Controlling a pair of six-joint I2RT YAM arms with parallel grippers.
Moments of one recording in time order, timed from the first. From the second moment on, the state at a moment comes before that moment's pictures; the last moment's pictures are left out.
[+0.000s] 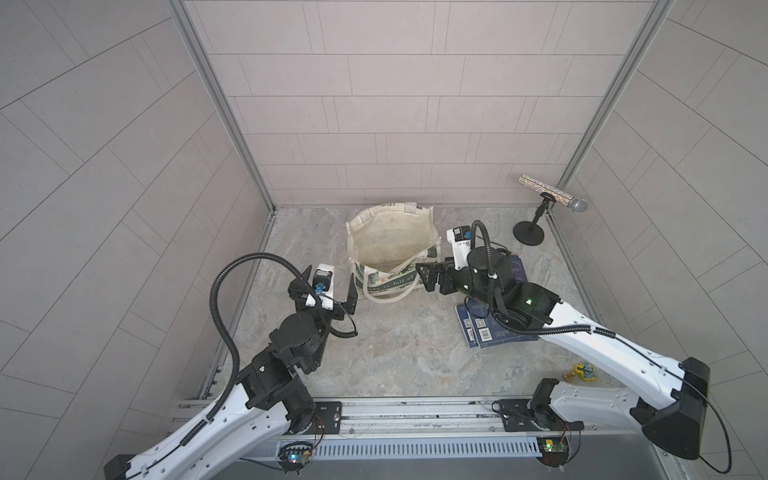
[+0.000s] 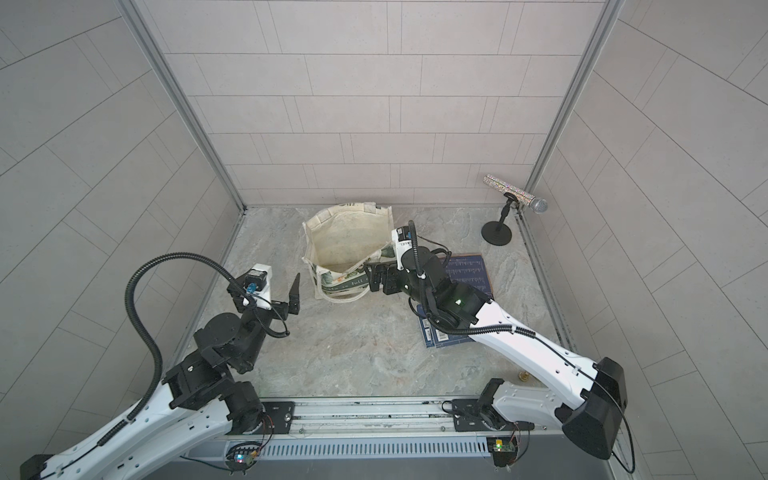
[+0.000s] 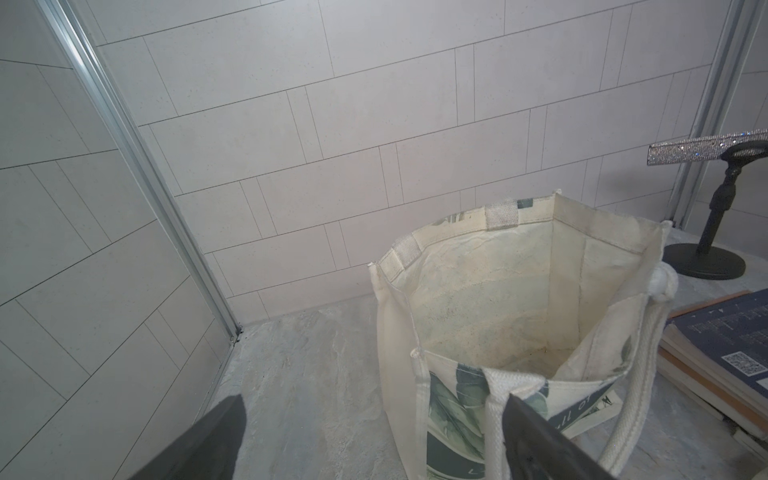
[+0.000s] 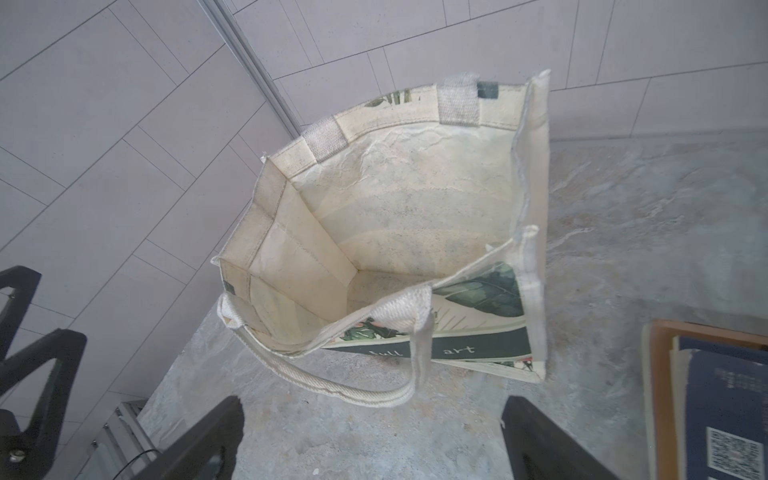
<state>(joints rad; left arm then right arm) -0.86 0.48 0.57 -0.10 -0.77 0.17 0.79 1.14 1.07 -0.34 0.18 0.49</state>
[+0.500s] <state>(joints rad) -0.64 0.56 0.64 -0.25 -0.87 0.00 0.59 0.72 0.71 -0.26 0.68 0.11</state>
